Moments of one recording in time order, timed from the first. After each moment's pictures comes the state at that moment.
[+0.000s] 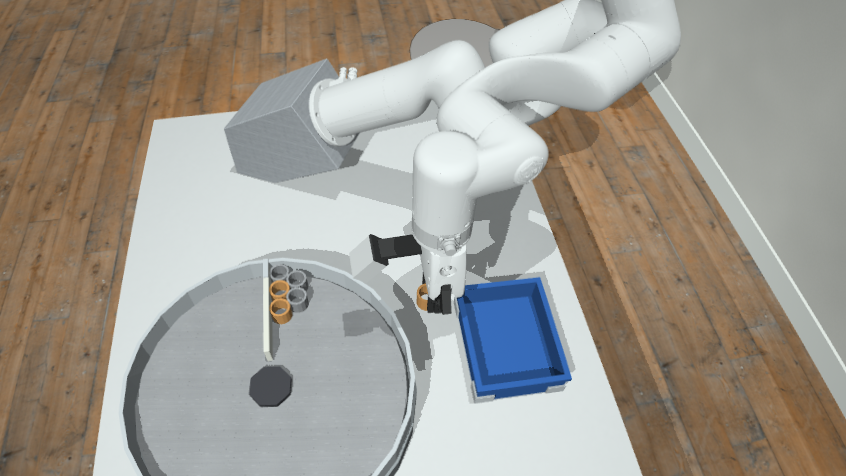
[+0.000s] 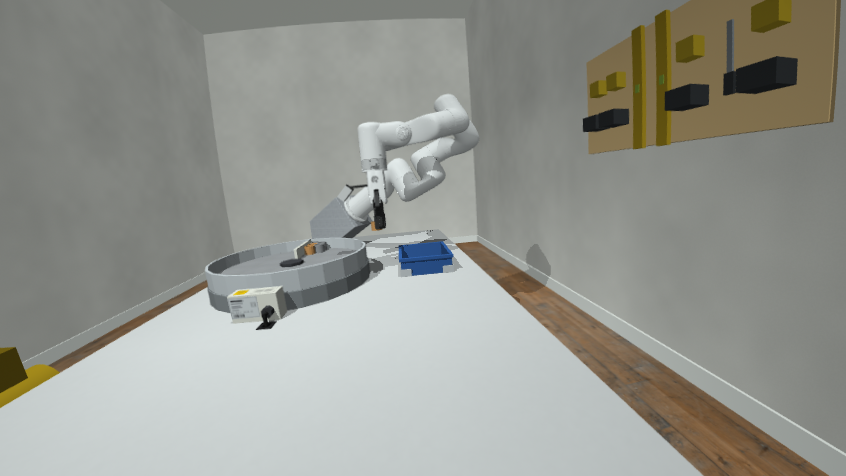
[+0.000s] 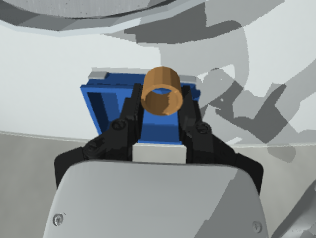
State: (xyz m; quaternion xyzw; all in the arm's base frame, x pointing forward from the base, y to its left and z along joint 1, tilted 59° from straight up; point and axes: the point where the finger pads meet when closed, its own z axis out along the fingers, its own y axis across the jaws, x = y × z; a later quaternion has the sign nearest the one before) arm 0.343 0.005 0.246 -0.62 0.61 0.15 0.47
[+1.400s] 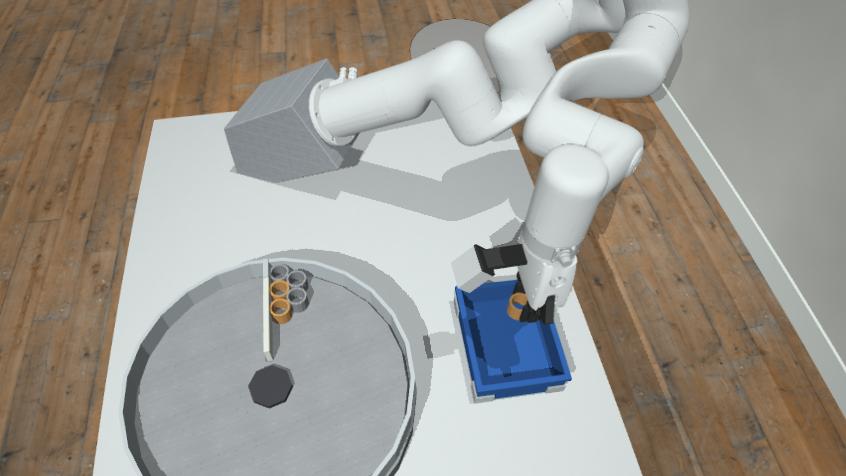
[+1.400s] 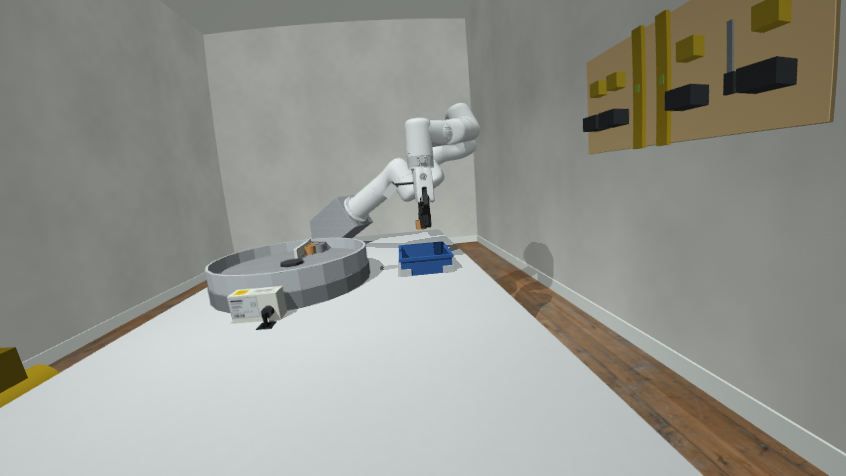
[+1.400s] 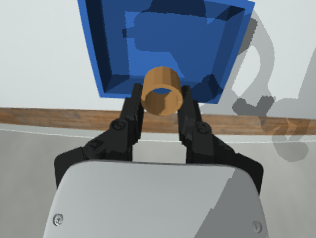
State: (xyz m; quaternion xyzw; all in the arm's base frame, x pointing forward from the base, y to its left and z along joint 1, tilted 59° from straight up) arm 0.349 0.083 0.358 -0.62 0.61 0.15 0.47
